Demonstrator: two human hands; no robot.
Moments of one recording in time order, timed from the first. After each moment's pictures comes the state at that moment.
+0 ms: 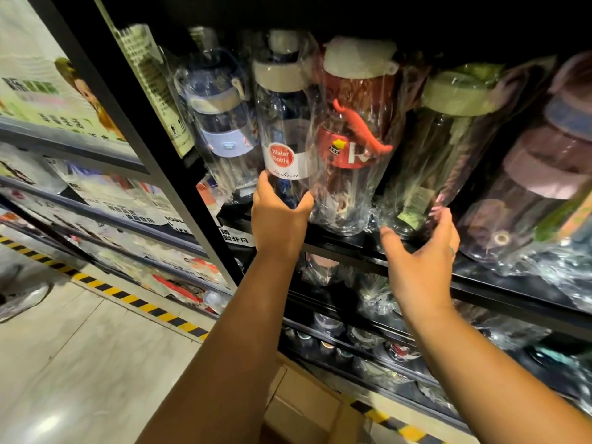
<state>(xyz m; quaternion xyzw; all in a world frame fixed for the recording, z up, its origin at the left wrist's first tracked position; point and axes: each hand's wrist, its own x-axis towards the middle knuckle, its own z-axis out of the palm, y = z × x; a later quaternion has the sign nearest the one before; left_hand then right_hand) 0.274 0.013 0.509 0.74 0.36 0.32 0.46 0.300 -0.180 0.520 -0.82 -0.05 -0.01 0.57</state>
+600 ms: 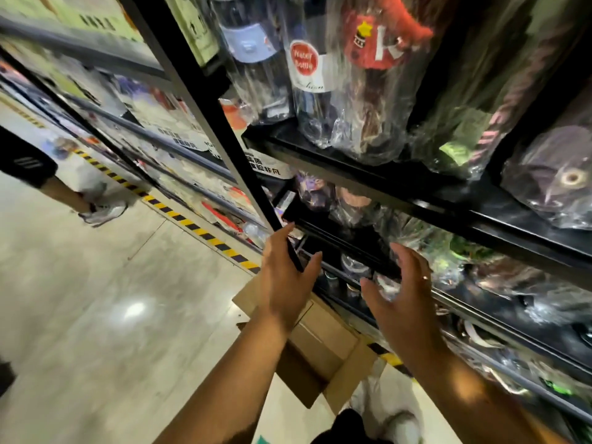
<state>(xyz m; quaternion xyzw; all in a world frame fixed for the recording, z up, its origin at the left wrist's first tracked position) 0.132 -0.087 0.418 0.80 0.42 0.21 0.37 0.230 -0.242 0.416 -0.83 -0.27 0.13 0.47</state>
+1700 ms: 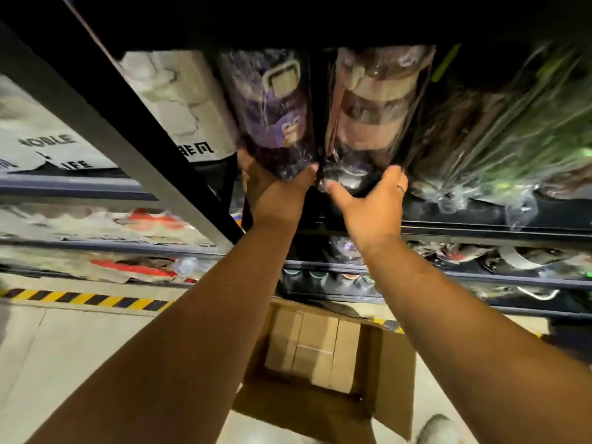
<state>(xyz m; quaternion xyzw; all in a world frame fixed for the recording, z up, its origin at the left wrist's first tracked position) 0.279 0.092 0.238 0.78 0.36 0.13 0.49 0.292 -0.038 0.244 -0.86 0.07 0.01 0.50</state>
